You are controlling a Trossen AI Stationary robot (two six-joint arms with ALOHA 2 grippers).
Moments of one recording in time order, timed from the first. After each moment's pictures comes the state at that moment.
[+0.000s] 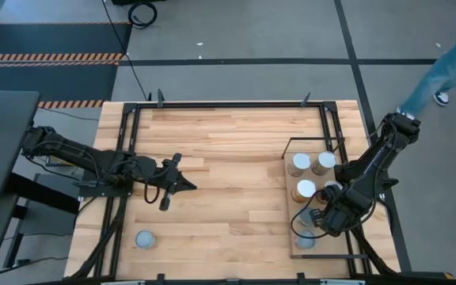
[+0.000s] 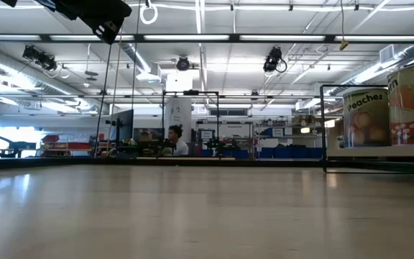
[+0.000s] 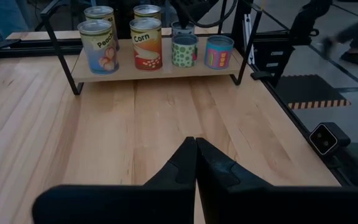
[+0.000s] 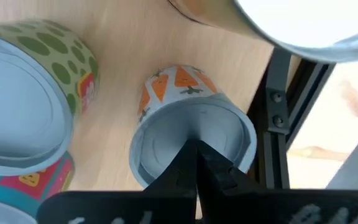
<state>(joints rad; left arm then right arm) -0.27 0.95 0.61 -0.01 -0.11 -0.08 0.89 1.27 0.89 -1.17 -0.20 2.27</state>
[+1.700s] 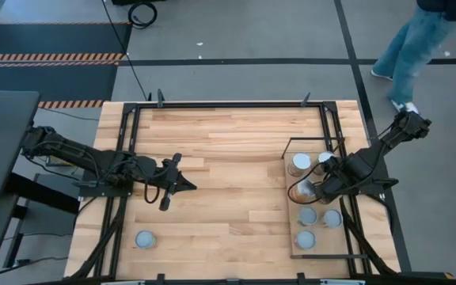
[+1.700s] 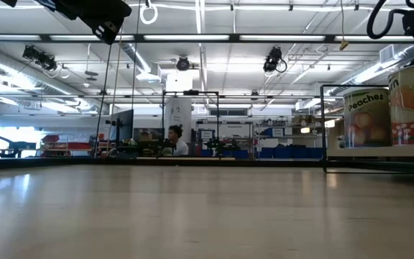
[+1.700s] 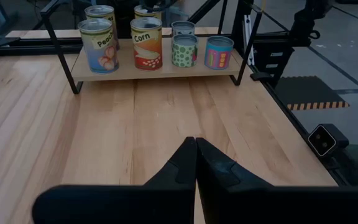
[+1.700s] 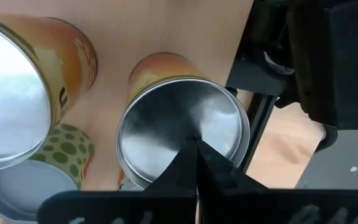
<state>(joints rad) -0.27 0.95 0.61 -0.01 -0.11 -0.08 0.60 1.09 0.94 -1.52 -0.10 1.96</state>
